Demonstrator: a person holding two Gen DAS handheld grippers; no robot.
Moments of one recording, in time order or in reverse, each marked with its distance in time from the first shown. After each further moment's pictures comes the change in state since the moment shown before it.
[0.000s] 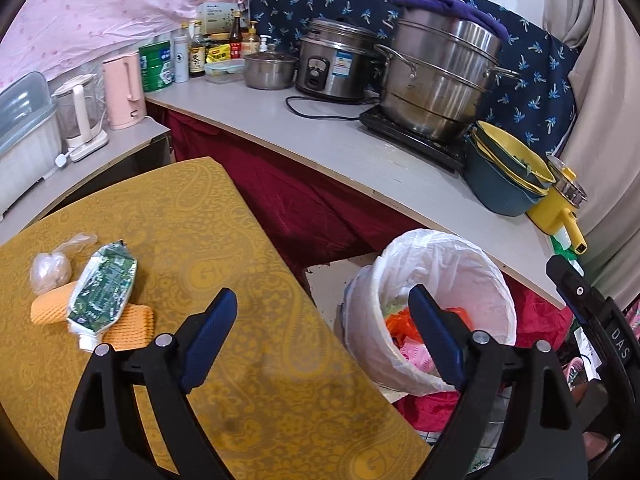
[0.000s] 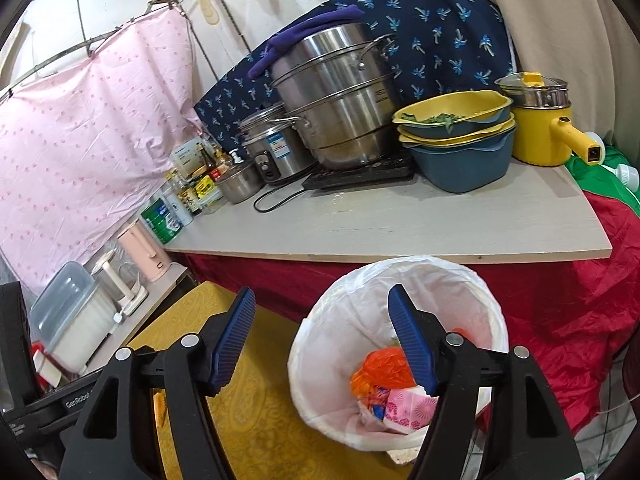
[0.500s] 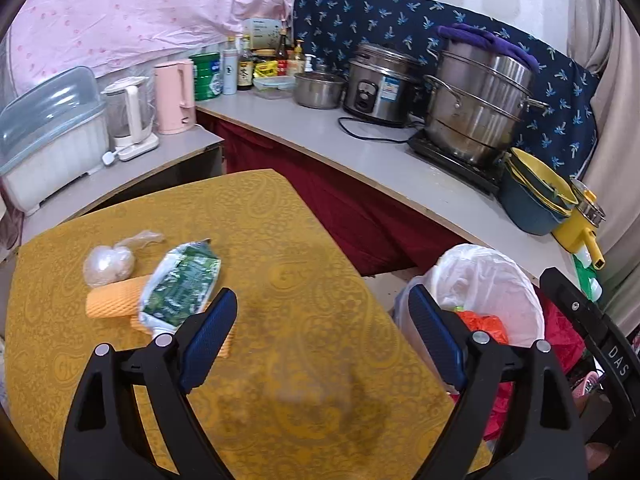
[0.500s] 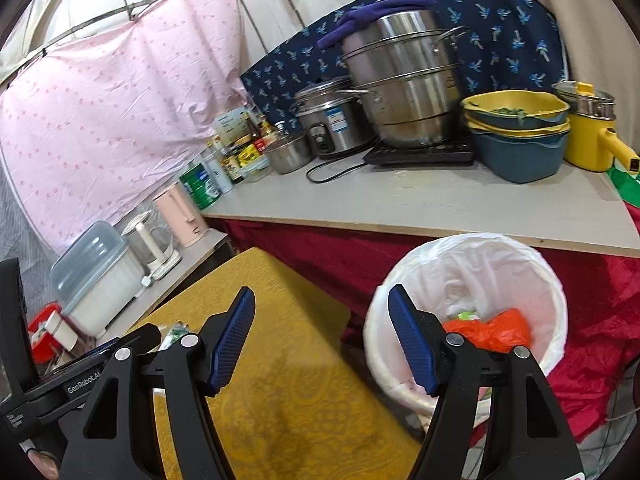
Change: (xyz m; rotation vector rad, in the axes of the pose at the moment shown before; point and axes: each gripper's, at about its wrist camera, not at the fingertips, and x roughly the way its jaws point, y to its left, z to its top) left arm -0.045 0.070 -0.013 -0.049 -0.070 0.100; right arm 0.000 0.083 -0.031 -0.099 0.070 0.098
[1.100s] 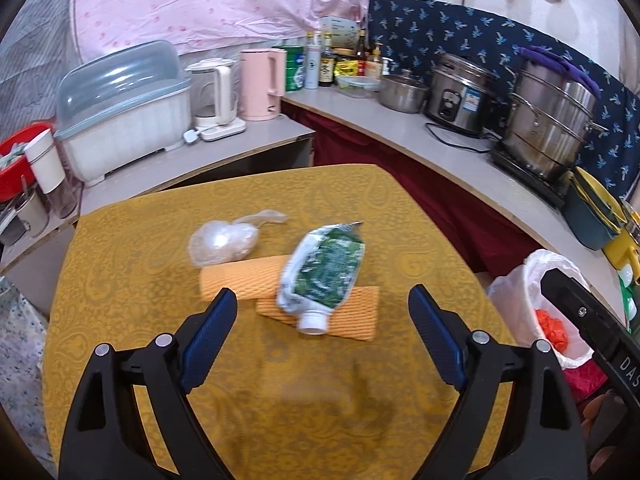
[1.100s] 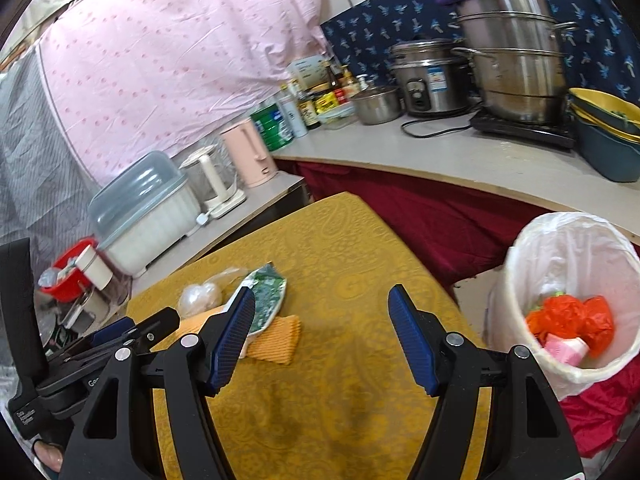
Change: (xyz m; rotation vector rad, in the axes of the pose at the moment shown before) left arm -0.024 0.126 -0.024 -0.092 0.000 0.173; right arm 0.042 0.127 -0.050 -0.150 0.146 0.160
